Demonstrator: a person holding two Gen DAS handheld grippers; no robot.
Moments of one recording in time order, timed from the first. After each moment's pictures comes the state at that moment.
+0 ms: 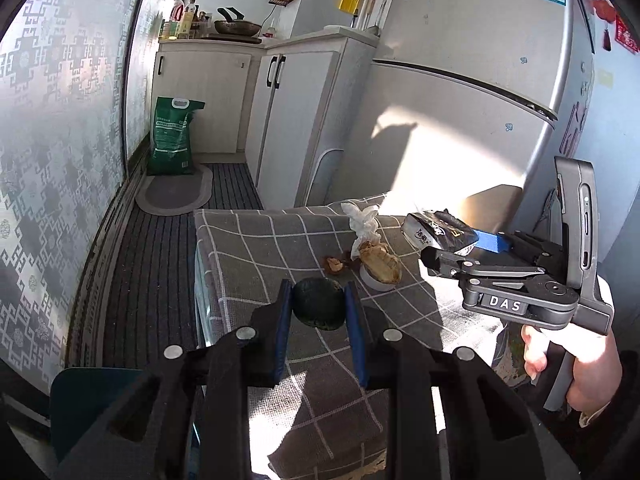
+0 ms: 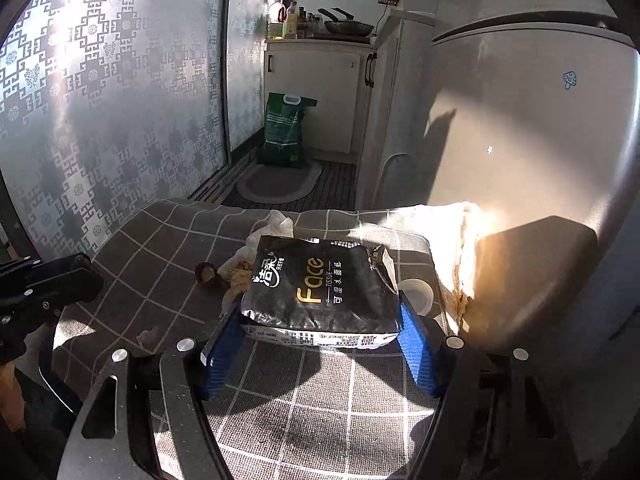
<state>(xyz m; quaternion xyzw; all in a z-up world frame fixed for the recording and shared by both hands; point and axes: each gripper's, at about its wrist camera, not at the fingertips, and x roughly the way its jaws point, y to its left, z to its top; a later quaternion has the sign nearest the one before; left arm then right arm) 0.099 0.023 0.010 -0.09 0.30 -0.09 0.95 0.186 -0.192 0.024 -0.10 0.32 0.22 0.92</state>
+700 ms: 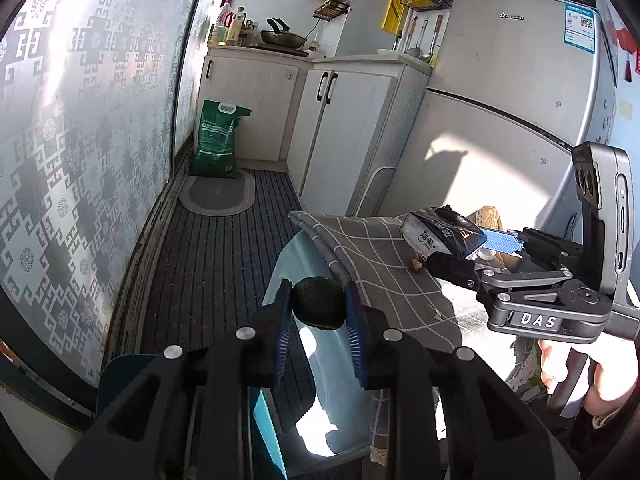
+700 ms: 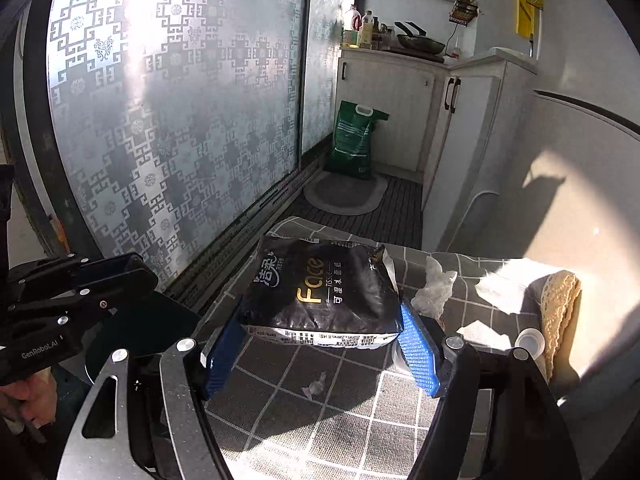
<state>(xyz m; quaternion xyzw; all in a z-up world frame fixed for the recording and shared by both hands) 0.057 0.107 0.012 -0.12 0.28 -0.03 0.95 0.146 -0.087 0.038 -0.14 0.31 0.31 0.89</state>
